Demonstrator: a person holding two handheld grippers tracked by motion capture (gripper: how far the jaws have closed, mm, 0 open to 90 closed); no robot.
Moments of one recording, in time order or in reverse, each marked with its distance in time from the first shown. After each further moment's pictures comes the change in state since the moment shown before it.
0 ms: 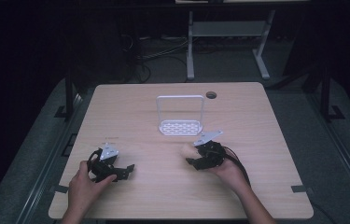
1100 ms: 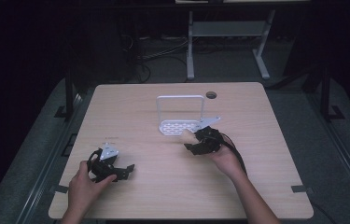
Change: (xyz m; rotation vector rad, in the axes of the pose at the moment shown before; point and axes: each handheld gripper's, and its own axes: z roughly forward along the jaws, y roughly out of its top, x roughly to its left) left arm 0.000 0.000 0.000 0.002 0.000 0.002; right arm -0.026 0.030 0.007 -0.025 -0.061 0.018
